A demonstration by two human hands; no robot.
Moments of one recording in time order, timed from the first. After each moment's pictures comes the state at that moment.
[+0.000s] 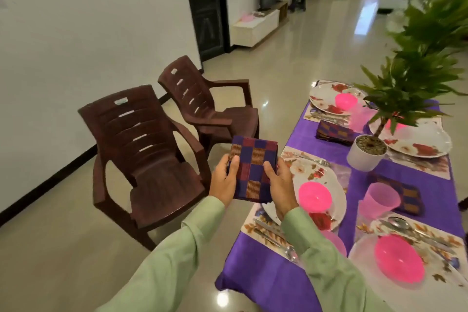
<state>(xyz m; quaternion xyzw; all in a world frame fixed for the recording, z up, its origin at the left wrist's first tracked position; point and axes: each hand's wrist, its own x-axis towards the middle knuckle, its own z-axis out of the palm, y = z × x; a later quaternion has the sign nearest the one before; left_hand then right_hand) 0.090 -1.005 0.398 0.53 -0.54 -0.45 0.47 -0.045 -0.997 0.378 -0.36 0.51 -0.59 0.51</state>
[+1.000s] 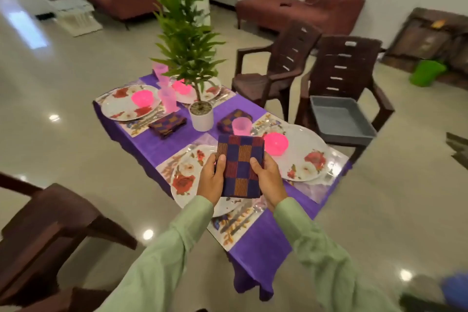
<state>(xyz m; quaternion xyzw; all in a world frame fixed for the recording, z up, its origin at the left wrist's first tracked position) 0.030 -1.107 0.377 0.11 -0.75 -0.65 0.11 -0.004 -0.965 0.377 -0.01 0.67 -0.74 0.08</state>
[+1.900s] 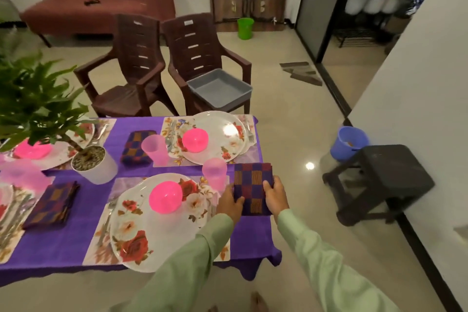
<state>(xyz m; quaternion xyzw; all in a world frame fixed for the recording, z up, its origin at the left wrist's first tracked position) 0.008 -1.045 0.274 -0.13 -0.80 -0.49 -0.30 0.072 -0.915 0.270 0.43 0.67 -0.59 -0.12</state>
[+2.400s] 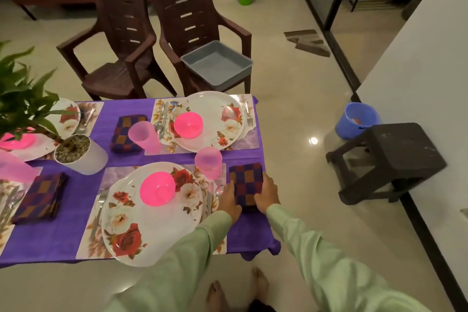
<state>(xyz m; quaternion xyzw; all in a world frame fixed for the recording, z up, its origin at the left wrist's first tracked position) -0.006 -1.030 0.178 -0.17 -0.84 -0.37 -0.35 0.059 -0.906 0.204 0.43 0.79 -0.44 0.04</state>
